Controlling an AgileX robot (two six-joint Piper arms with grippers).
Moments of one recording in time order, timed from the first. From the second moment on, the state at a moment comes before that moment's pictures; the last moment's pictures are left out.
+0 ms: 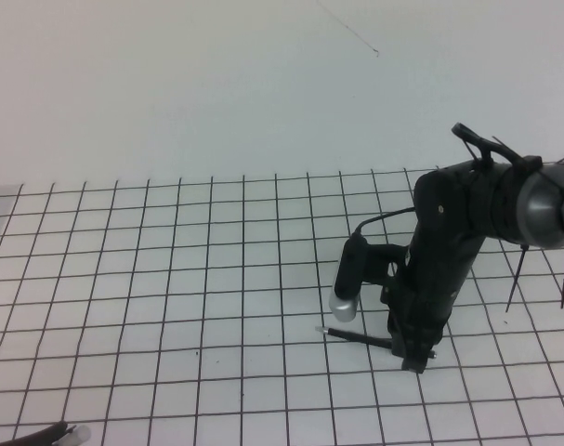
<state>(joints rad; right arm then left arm) 0.52 2.05 -1.39 0.13 0.90 -0.90 -0.67 0.28 -0.36 -0.04 0.50 0.54</state>
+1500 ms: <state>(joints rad) 0.96 1.70 -1.48 0.46 1.32 -0.43 -0.67 0.26 -0.22 0.26 0.40 0.80</state>
